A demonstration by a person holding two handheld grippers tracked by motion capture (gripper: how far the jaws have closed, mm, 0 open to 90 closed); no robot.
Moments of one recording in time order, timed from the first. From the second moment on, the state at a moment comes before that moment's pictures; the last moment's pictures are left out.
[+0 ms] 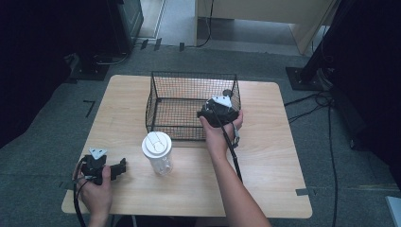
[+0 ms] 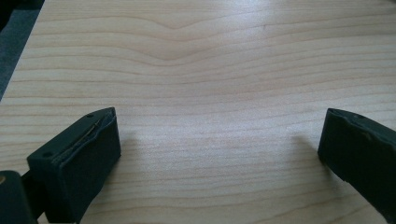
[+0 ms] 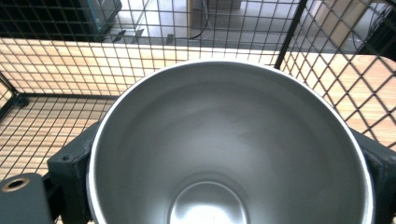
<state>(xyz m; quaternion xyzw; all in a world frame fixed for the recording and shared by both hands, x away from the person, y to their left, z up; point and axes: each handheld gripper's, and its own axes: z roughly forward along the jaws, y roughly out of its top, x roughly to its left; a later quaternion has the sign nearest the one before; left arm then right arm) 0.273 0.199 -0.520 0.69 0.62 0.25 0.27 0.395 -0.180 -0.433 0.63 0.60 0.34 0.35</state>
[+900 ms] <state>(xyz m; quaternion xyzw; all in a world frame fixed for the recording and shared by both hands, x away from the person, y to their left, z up) 0.274 0.199 -0.520 0.69 0.62 0.25 0.27 0.364 -0.200 -0.427 0.62 0.62 0.37 0.29</state>
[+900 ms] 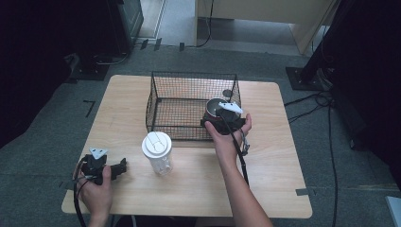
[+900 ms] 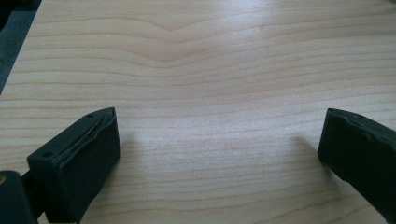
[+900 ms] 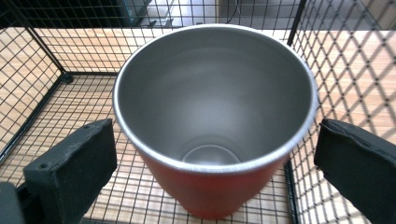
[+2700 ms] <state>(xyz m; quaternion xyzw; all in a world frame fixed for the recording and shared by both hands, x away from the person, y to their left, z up) 0.274 0.199 -0.520 0.69 0.62 0.25 0.27 0.254 -0.166 -0.411 0.48 0.70 0.47 0.24</state>
